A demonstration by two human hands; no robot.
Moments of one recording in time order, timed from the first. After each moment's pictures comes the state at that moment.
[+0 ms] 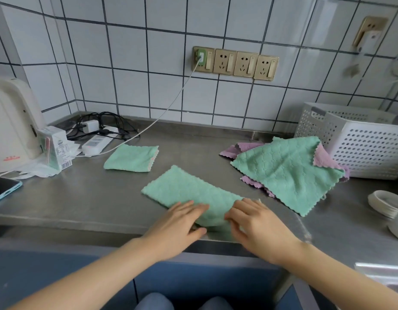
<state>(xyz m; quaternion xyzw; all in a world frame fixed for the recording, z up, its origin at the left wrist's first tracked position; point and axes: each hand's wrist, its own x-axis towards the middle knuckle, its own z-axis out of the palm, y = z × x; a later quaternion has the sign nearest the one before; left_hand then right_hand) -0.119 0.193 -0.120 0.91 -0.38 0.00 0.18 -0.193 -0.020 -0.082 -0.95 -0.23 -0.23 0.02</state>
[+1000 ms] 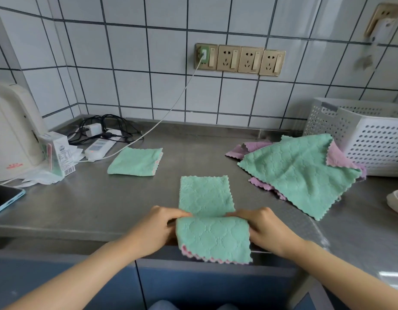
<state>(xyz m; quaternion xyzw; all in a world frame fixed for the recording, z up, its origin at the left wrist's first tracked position) -0.095 0.239 -0.111 0.85 -0.35 -0.03 0.40 -0.159 -0.036 -0.101 -0.94 -0.19 -0.08 0.26</state>
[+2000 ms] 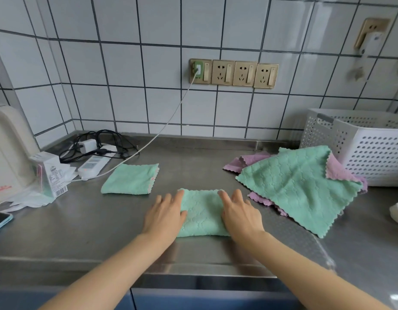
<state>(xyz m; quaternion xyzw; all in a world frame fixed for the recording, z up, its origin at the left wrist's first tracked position) -0.038 0.187 -0.108 0.97 -0.16 0.16 0.07 -0.080 0.005 -0.104 -0.99 0.10 -0.10 0.02</state>
